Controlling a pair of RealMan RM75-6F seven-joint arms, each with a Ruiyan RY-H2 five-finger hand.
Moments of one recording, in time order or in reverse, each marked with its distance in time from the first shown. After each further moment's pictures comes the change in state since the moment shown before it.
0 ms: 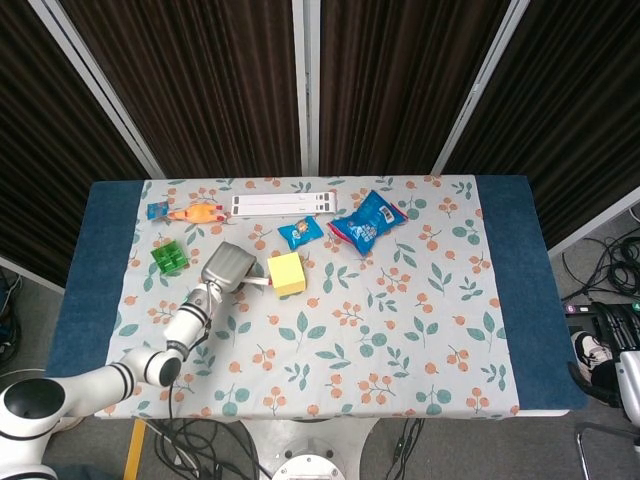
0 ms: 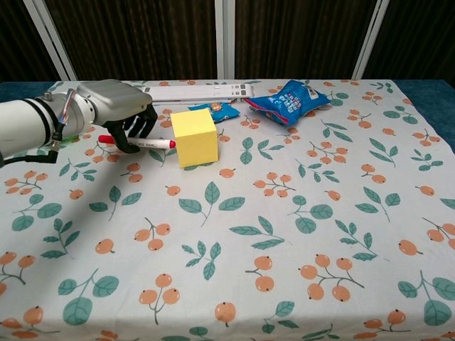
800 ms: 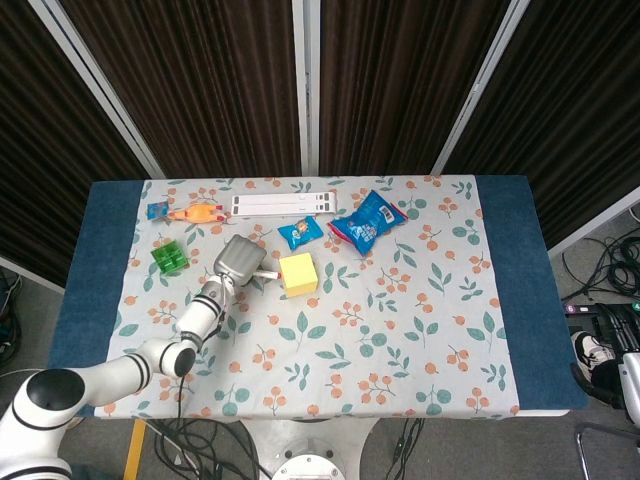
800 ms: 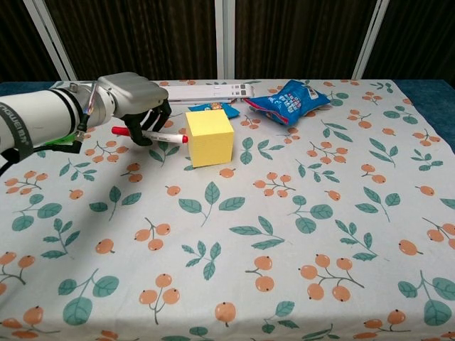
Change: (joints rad) left arm -0.100 -0.046 0.006 0.046 -0.083 -0.018 0.081; right arm -0.007 0.001 0.001 0.006 0.005 0.002 0.008
